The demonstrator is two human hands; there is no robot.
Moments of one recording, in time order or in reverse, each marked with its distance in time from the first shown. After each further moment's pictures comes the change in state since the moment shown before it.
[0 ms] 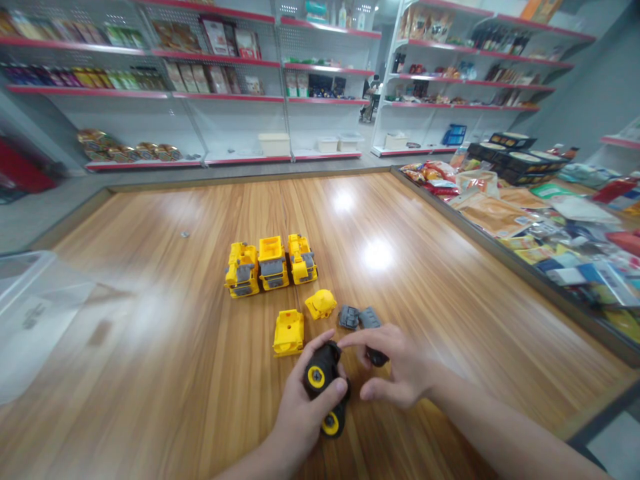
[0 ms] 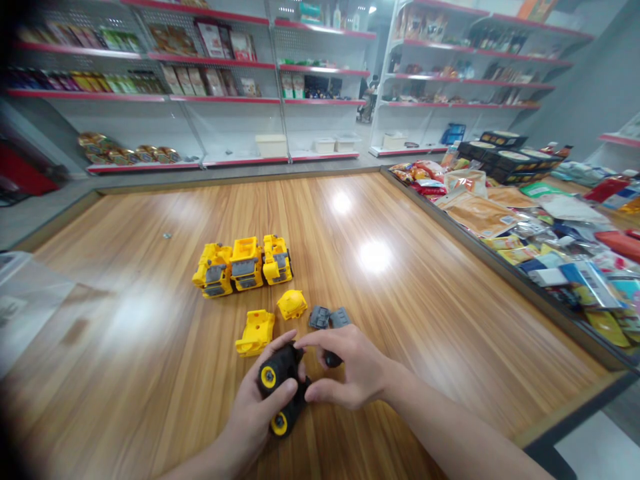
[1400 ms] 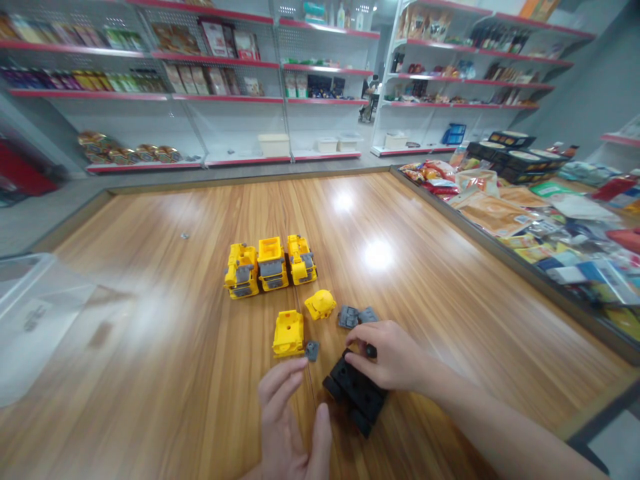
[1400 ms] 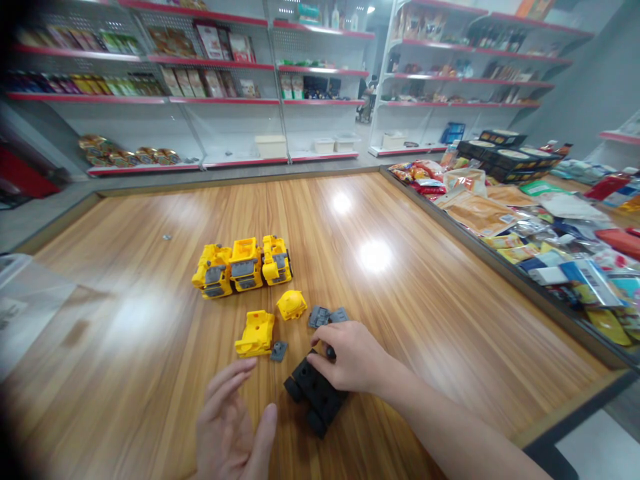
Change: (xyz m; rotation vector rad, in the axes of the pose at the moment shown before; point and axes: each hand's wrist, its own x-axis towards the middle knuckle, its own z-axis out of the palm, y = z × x) left_hand -0.025 -0.004 0.011 0.603 0.445 0.823; right_hand 0.004 0.002 0.005 -0.349 -0.091 0.350
